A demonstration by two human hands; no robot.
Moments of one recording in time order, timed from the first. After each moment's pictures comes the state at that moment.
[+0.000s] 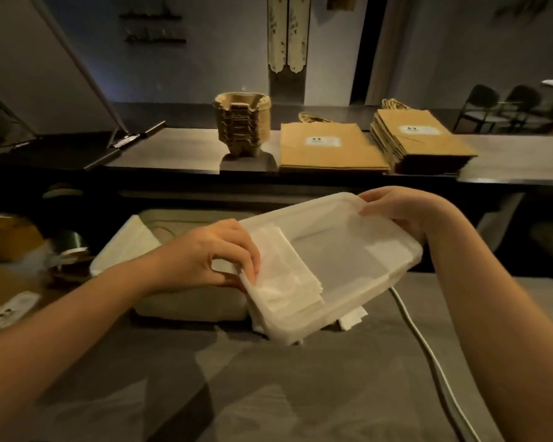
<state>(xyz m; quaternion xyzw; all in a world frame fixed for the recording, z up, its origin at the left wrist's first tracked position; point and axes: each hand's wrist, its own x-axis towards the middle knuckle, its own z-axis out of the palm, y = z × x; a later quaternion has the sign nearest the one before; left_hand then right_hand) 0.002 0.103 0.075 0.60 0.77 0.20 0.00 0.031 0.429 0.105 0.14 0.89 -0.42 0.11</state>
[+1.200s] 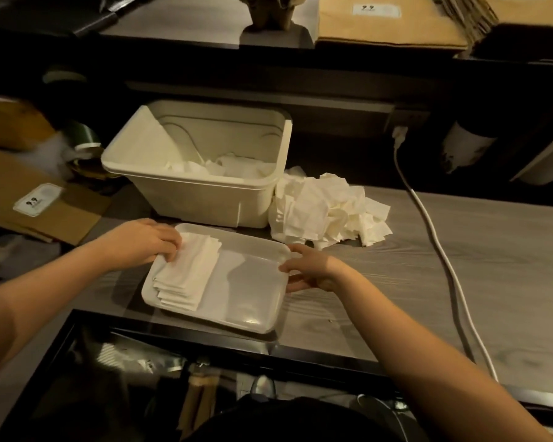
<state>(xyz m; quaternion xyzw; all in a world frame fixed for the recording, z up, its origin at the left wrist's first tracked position) -0.009 -0.046 -0.103 0.53 0.84 -0.11 0.06 0.073 0.285 -0.123 0.20 0.64 -0.65 0.36</state>
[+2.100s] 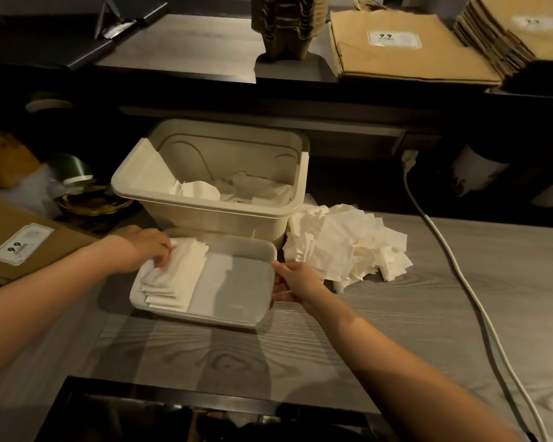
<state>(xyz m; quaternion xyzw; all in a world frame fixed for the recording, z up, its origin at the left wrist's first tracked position) -0.111 -0.061 -0.102 0.47 0.79 -0.31 0.22 0.016 0.226 -0.130 0.27 0.64 -0.69 0.20</state>
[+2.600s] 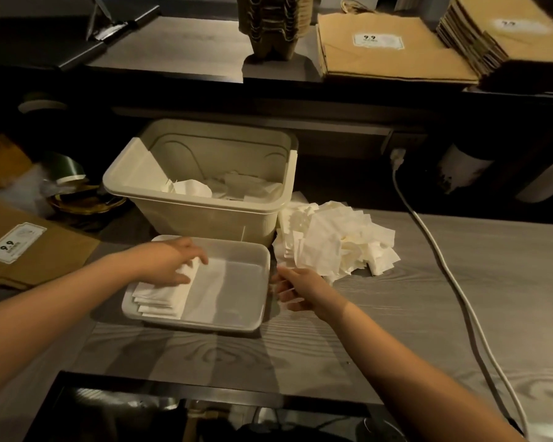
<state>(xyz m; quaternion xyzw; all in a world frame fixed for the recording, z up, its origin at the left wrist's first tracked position) -0.060 0.001 -0.083 0.34 0.89 -0.06 0.29 0.043 0.251 -0.117 0.24 0.68 -0.64 0.26</state>
